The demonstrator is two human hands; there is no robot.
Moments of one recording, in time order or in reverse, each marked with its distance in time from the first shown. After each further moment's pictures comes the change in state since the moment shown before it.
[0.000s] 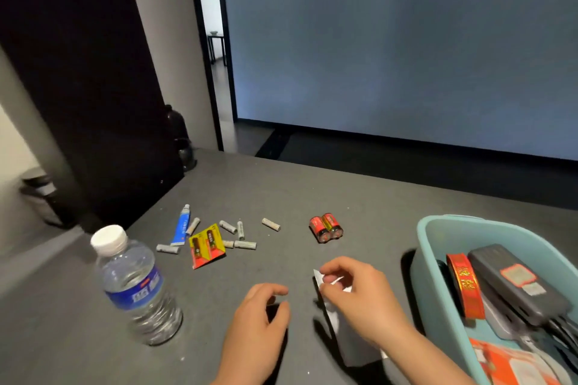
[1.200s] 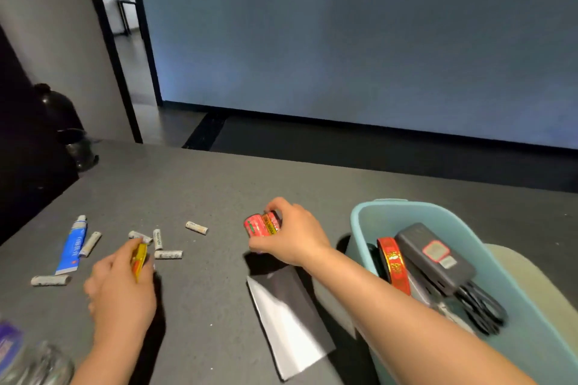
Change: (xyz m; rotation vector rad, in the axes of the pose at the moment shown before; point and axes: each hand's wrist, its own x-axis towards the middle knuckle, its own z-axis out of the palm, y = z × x) left_hand 0.101 -0.028 -0.021 0.239 0.281 -0.190; right_hand 0.086 -0.008 -0.030 -0.291 0.046 0.074
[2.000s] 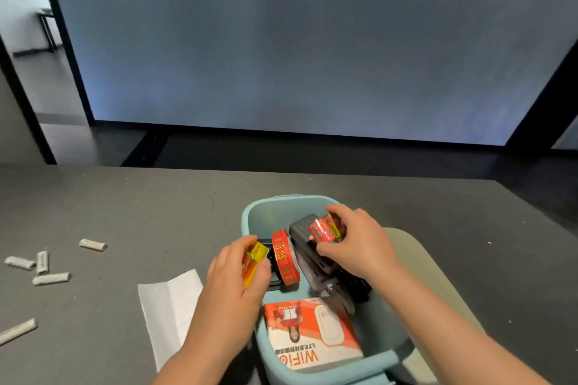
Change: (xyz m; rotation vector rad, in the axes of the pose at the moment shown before) left_hand -0.191 0.190 0.059 -0.328 -0.576 0.448; right_hand -0.110 0.179 -0.149 -0.233 0.325 0.189
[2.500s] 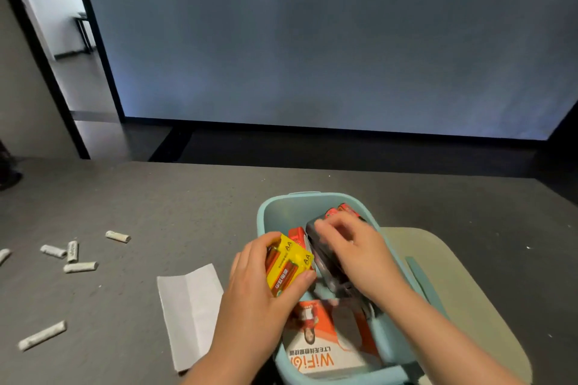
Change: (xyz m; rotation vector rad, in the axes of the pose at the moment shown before) left_hand -0.009 0.006 0.012 -0.010 0.099 0.107; right_hand -0.016 -0.019 0.019 0.579 -0.014 -0.078
